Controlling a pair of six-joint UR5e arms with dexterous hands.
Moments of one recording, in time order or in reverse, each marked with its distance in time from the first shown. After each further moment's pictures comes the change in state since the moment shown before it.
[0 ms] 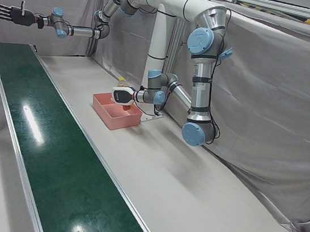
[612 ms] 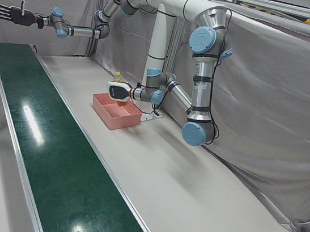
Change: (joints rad) left arm -0.058 -0.005 -0.010 -0.046 0.000 -0.027; right arm 0.000 0.000 0.000 0.000 -0.001 0.000
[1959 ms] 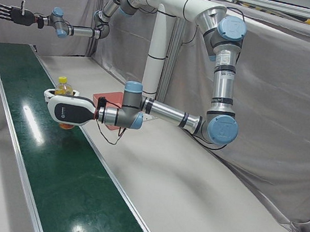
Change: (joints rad) left arm -0.721 0.025 0.405 -0.418 -0.012 -0.367; right arm 0.000 0.000 0.004 0.000 0.001 0.000
